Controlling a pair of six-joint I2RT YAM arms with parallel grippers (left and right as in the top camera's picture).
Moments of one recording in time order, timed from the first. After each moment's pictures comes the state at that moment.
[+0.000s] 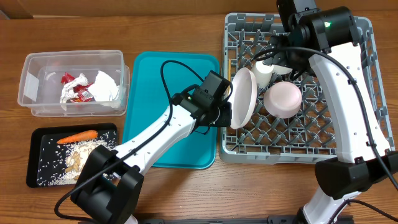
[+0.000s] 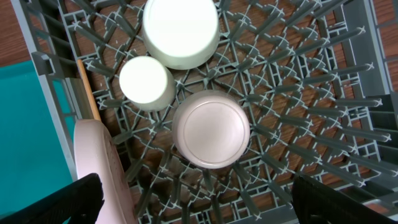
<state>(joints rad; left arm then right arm) -0.65 1.77 1.26 -0.59 0.19 -0.60 0.26 1.89 2.20 -1.60 0.27 0.56</state>
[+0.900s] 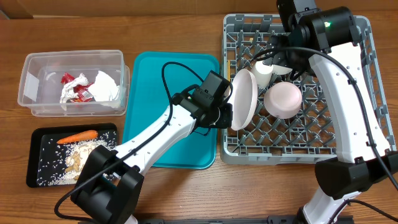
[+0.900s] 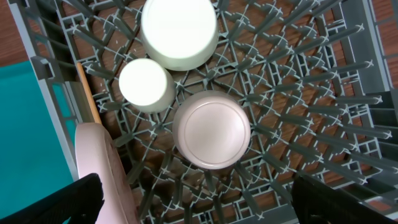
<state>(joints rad) -0.65 1.77 1.26 -0.62 0.24 -0.59 0.26 1.89 2.20 -1.60 0.27 0.56</state>
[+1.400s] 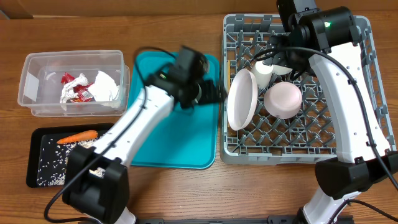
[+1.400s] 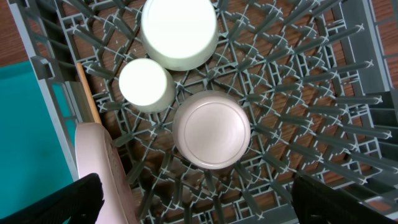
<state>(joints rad) -0.44 1.77 1.42 -0.70 0.39 -0.57 0.26 1.89 2.20 -1.60 0.27 0.56</state>
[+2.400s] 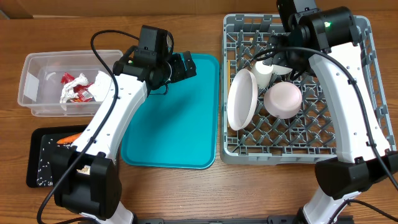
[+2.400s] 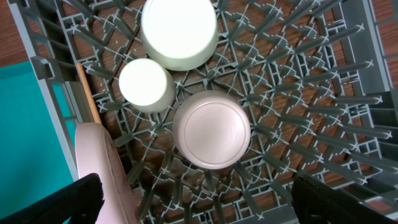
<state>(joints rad) -0.27 1.77 1.48 -0.68 0.20 -0.57 0.26 1.89 2.20 -1.60 0.27 0.56</state>
